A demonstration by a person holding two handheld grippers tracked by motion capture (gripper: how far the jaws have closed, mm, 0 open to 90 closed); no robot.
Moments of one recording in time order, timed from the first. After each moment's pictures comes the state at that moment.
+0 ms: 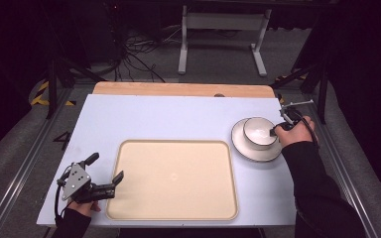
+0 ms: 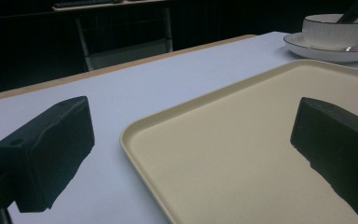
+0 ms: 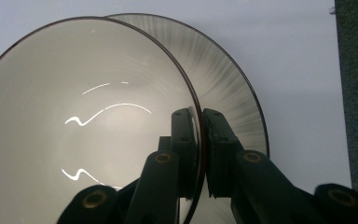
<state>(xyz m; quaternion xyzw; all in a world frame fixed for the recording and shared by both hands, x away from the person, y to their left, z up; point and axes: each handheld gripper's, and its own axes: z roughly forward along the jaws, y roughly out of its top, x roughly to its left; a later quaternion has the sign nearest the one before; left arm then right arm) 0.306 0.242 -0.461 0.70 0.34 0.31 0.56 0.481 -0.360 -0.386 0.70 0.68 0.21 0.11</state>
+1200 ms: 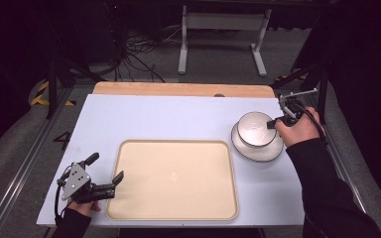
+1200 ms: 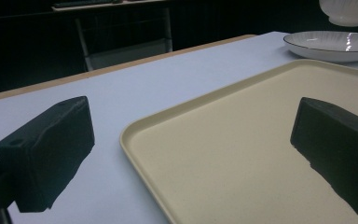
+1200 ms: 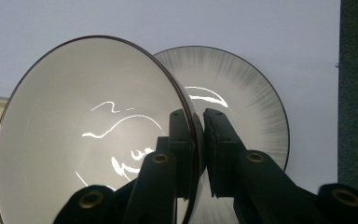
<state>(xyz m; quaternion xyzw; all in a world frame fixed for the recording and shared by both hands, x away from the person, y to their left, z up) 0.306 0.242 -0.461 0.70 0.34 0.31 0.56 0.449 -0.325 -0.318 0.63 0.72 0.24 0.14</state>
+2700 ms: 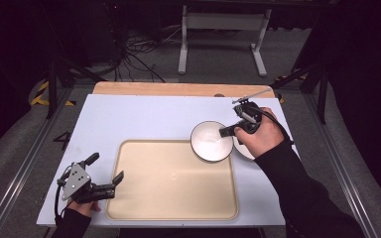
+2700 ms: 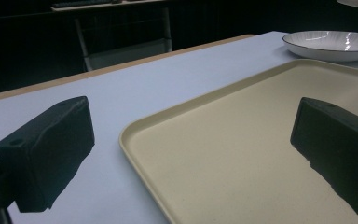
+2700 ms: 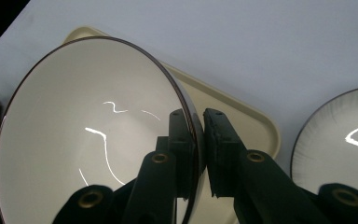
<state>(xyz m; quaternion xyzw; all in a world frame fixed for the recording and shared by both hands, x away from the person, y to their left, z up) 0.306 0.242 -0.461 0.70 0.33 0.31 0.56 0.419 -0.203 -0.296 0.48 0.82 0.31 0.04</state>
